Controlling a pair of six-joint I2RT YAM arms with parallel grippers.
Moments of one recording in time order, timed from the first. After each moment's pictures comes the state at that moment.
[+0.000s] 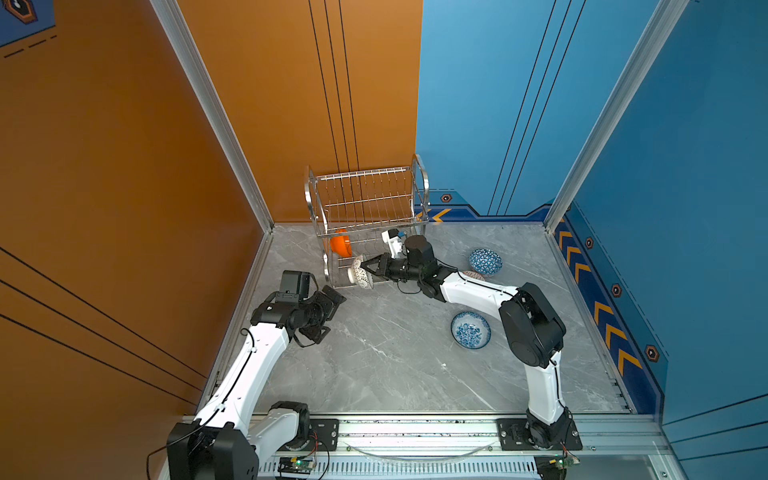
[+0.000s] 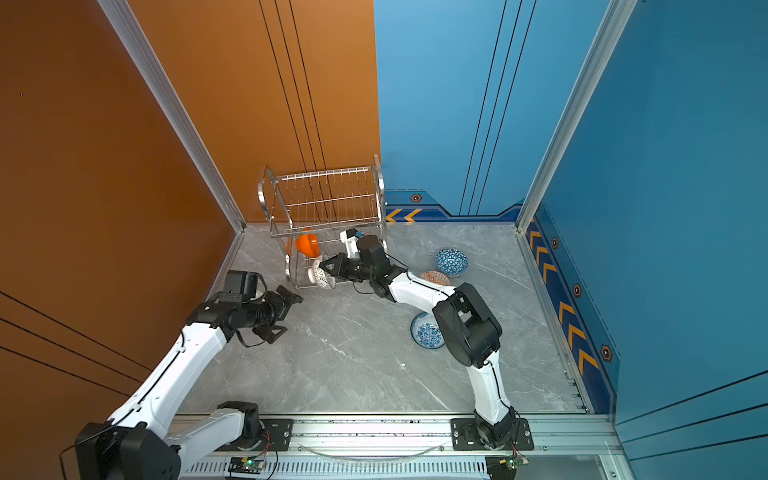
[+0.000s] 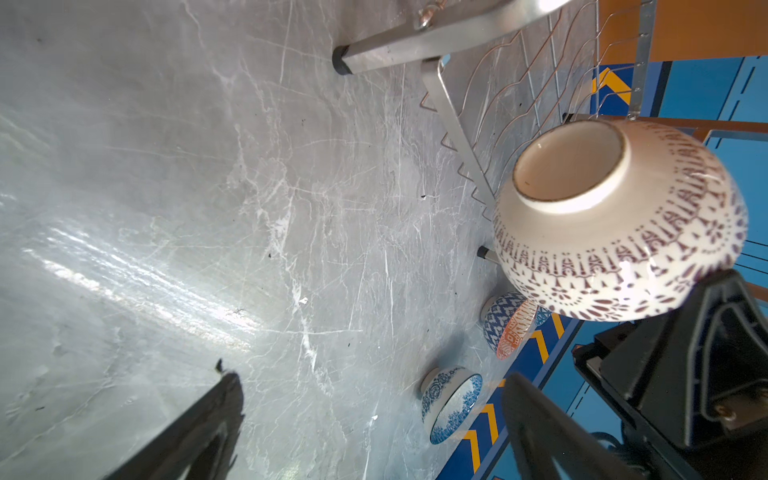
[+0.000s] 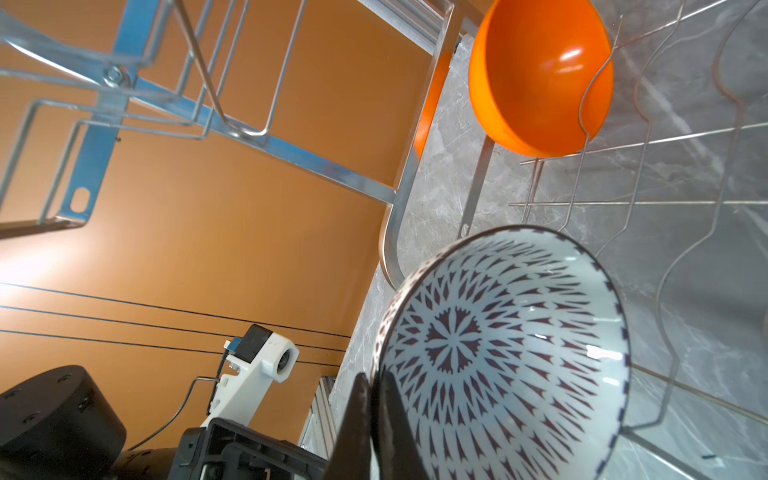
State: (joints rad) left arm -0.09 1.09 0.86 -0.77 0.32 -1.14; right arm 0.69 2.04 1.48 0.31 -0.53 0.96
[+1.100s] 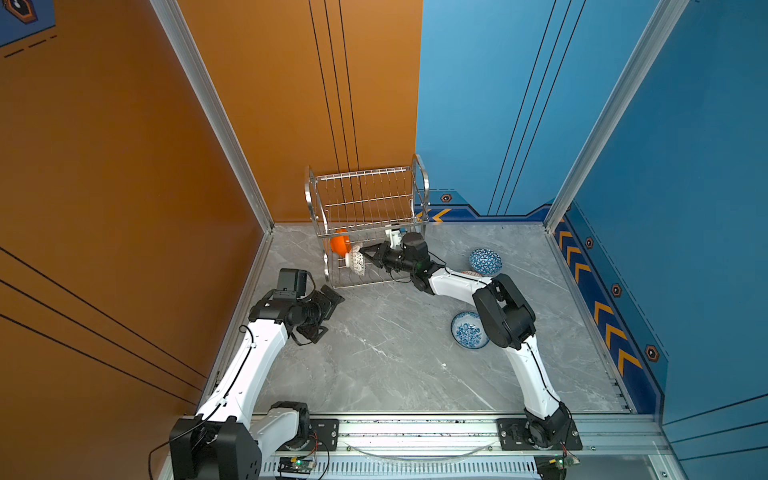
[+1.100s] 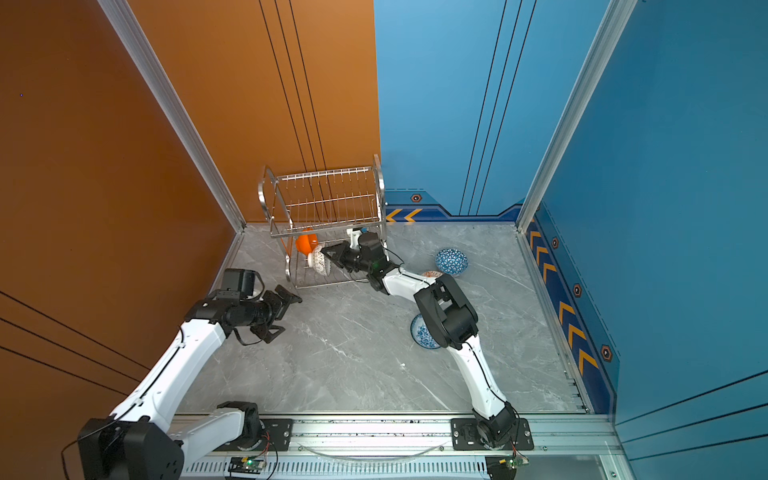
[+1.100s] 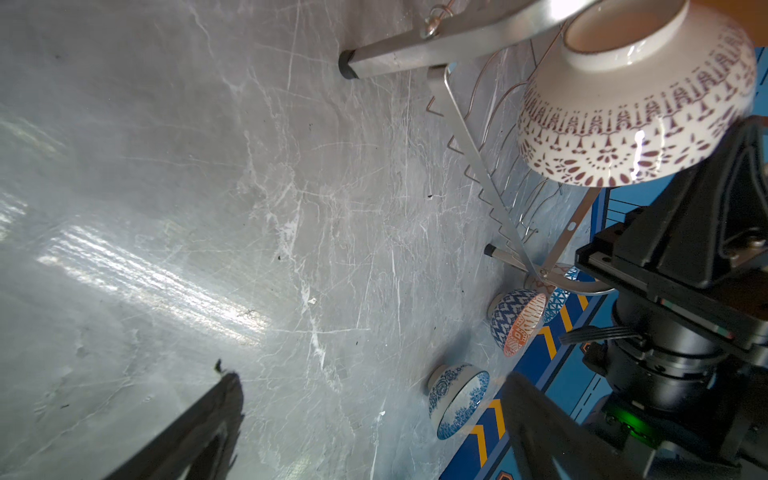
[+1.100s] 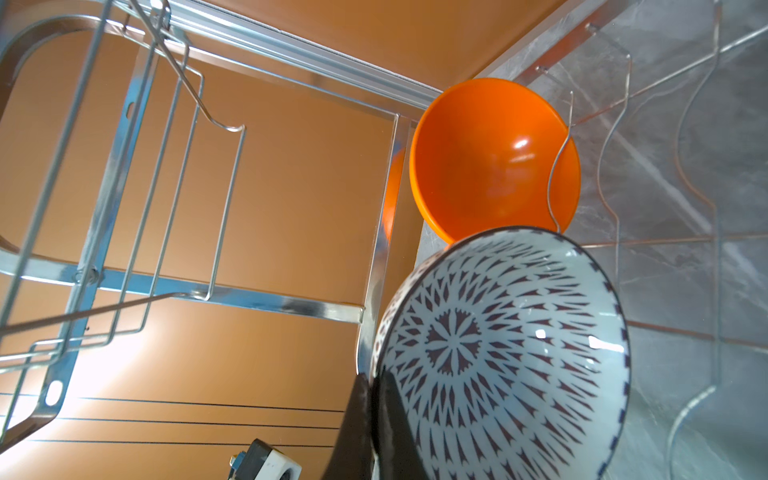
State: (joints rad) left arm -0.05 1.11 0.88 -0.80 0.35 -1.08; right arm 0.65 2.32 1.70 0.51 -0.51 1.21
